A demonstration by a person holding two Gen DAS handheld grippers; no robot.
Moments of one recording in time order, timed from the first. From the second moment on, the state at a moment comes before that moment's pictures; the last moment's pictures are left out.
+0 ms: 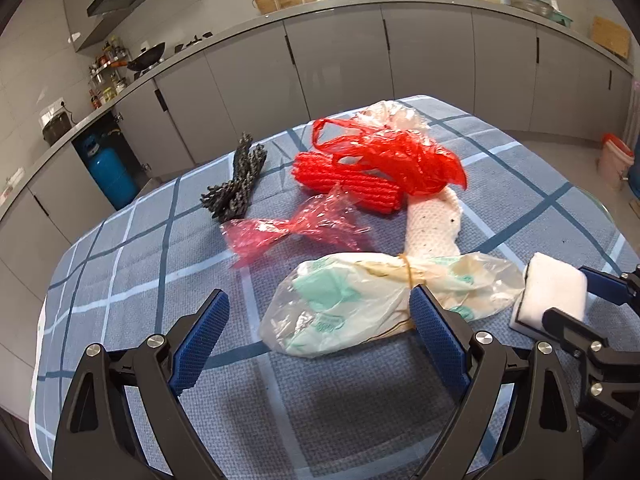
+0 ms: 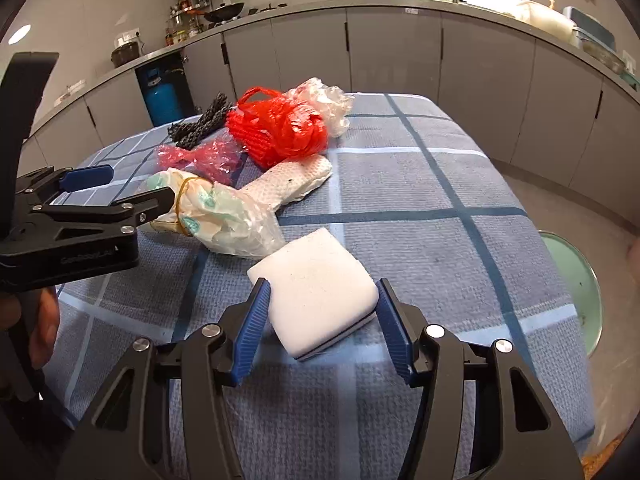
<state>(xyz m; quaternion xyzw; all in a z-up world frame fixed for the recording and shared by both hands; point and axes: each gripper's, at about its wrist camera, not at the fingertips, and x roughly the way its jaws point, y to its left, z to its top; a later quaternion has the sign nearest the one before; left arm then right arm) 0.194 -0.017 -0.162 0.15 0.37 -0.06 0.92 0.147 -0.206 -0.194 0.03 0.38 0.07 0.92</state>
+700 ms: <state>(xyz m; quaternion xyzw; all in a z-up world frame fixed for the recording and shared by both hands) 0.190 -0.033 -0.177 0.13 0.39 -0.11 0.91 0.132 -0.234 -0.193 0.05 0.37 0.03 0.93</state>
